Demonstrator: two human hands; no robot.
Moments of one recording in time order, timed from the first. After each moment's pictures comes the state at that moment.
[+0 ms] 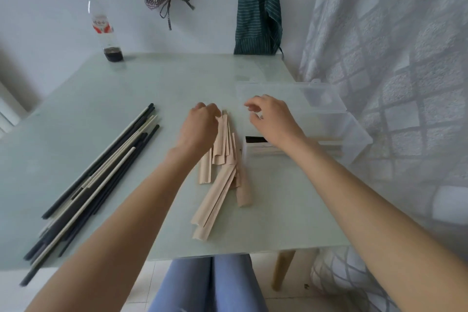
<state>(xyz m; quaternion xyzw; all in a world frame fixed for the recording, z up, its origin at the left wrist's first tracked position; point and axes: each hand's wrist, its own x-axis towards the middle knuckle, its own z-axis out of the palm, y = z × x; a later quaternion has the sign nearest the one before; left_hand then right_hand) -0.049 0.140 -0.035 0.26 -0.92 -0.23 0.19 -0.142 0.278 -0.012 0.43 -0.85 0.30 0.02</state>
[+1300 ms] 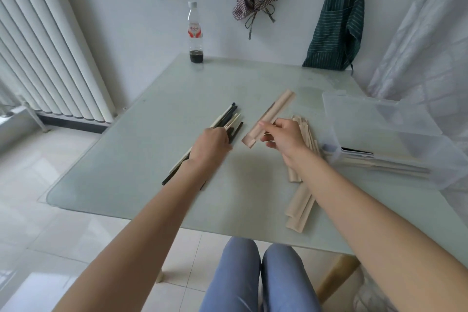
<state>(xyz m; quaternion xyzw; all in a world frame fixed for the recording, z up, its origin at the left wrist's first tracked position) 0.095 0.044 -0.053 0.35 -0.91 -0.22 0.10 -0.027 0.152 -0.042 0.23 -0.72 0.61 -0.24</state>
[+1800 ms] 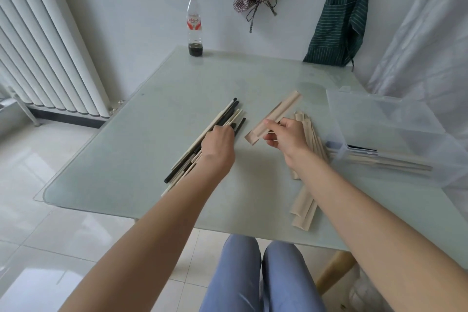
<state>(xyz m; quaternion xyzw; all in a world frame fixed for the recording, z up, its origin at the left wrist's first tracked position) 0.086 0.060 -0.054 0.40 -0.91 -0.10 0.04 -0.021 0.146 -0.051 0.18 -0.71 0.64 -0.23</state>
